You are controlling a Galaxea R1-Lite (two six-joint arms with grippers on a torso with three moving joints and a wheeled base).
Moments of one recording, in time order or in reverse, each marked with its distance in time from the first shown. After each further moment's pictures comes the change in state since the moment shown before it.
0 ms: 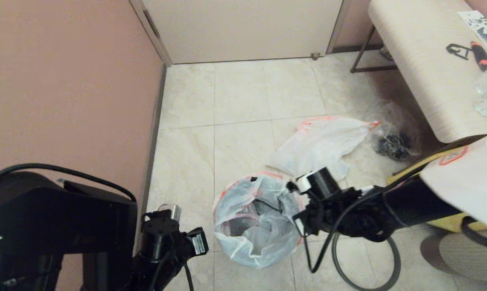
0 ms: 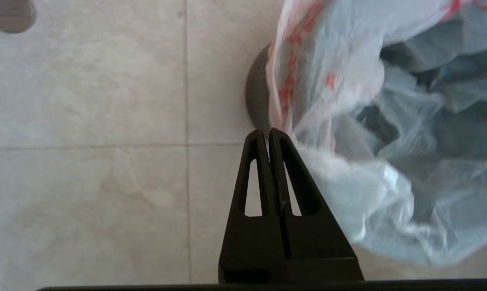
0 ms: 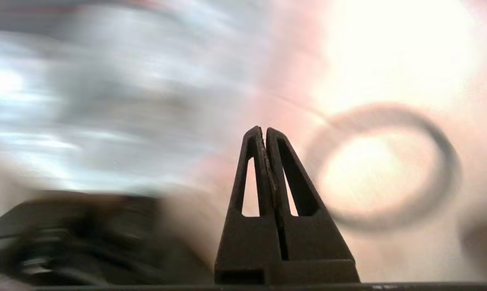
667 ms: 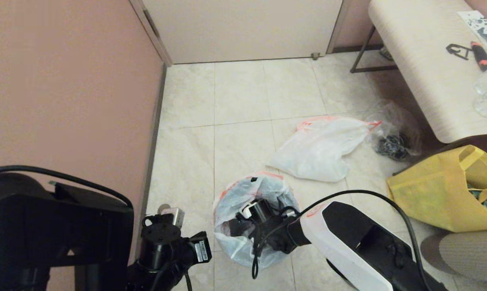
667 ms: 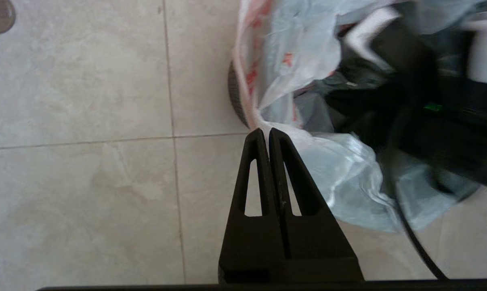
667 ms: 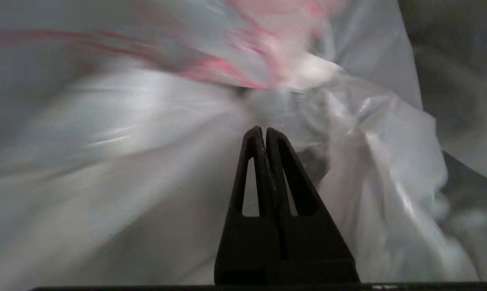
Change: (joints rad) left arm -0.079 -0.056 0.060 0.000 0.046 -0.003; right arm 0.139 0.718 -0.808 0.054 -0.062 -0.272
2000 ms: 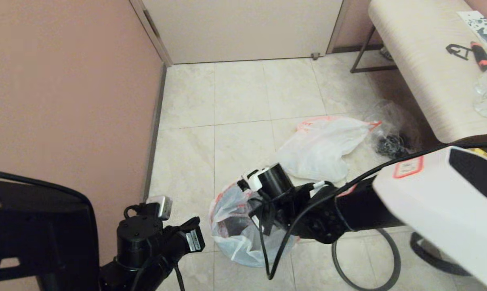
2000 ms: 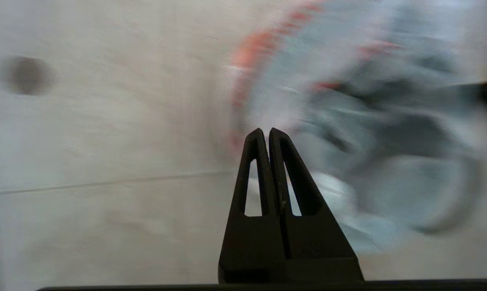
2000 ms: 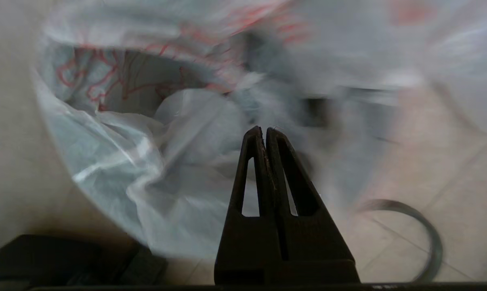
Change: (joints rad) left arm -0.015 -0.167 0.031 0.000 0.022 0.051; right arm 0.085 -0.539 0.438 -0.004 -0.034 0.155
